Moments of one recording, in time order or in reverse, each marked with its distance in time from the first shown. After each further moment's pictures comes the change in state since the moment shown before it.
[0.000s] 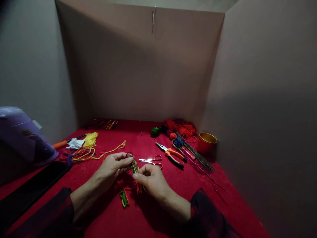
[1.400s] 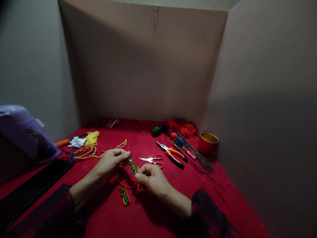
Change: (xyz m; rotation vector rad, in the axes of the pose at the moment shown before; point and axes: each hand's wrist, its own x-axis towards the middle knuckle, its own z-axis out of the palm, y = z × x) left_hand 0.008 0.007 -0.013 0.230 0.065 0.047; right_hand 0.004 0.007 -0.007 -0.025 -0.114 -0.005
